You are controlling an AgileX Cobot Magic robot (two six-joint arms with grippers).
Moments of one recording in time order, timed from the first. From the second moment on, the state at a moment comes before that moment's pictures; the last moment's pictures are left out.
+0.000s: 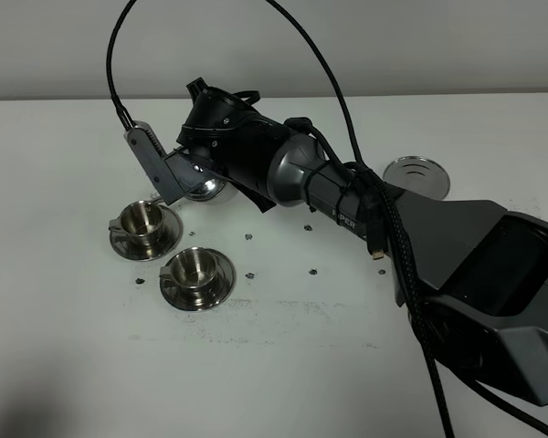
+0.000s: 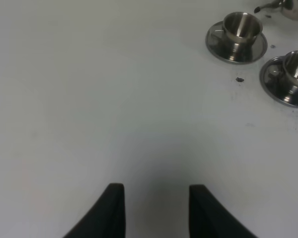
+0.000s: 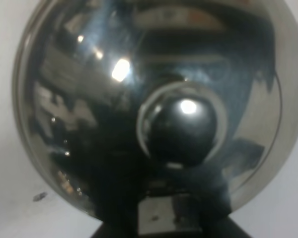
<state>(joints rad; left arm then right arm) 0.06 0.00 -0.46 -0.05 1.07 0.01 0.79 2.46 -2.22 -0.67 0.95 -1.00</state>
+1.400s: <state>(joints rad) 0.06 0.00 -0.46 -0.05 1.07 0.01 0.81 2.49 -2.22 -0.78 0.92 -0.98</state>
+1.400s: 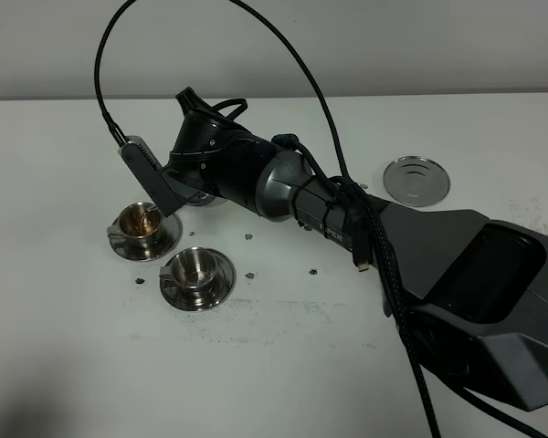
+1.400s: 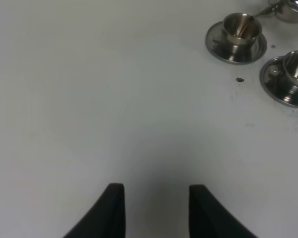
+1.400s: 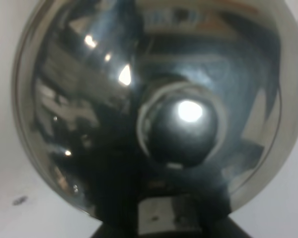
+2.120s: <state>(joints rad) 0.06 0.00 -0.46 -0.05 1.07 0.01 0.83 2.49 -2.22 -0.87 0.92 -0.98</state>
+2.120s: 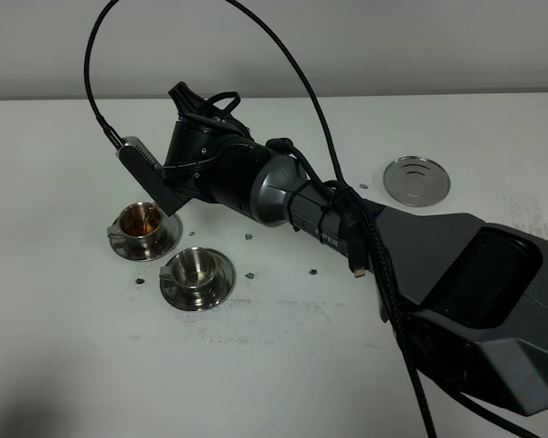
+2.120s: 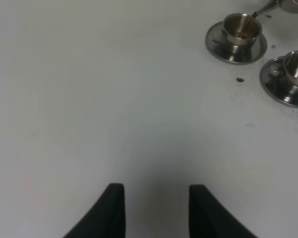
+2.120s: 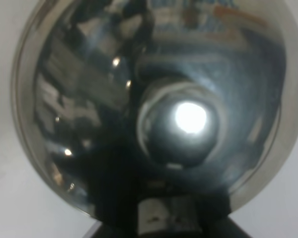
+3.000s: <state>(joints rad) 0.06 0.00 -0.46 -0.05 1.07 0.01 0.84 2.49 -2.22 -0.91 0.92 -0.97</state>
